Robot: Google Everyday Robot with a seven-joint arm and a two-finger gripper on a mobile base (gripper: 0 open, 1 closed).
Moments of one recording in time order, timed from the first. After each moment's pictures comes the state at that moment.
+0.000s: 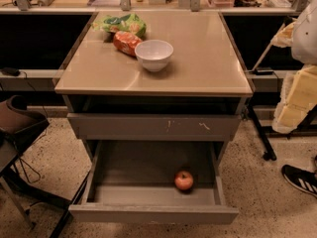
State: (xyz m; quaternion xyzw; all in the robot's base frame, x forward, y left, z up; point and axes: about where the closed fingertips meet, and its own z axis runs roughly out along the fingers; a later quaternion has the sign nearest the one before) arm 0.438 -0.217 0.976 -0.60 0.78 -0.03 0.16
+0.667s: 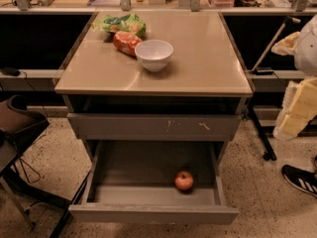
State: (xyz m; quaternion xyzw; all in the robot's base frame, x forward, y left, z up) arm 0.438 -0.220 0.960 -0.61 0.77 -0.02 0.18
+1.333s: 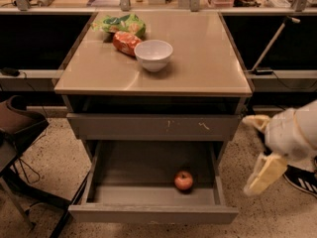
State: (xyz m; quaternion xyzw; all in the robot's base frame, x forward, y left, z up) arm 0.420 -0.214 0.787 -0.59 0.75 0.14 0.24
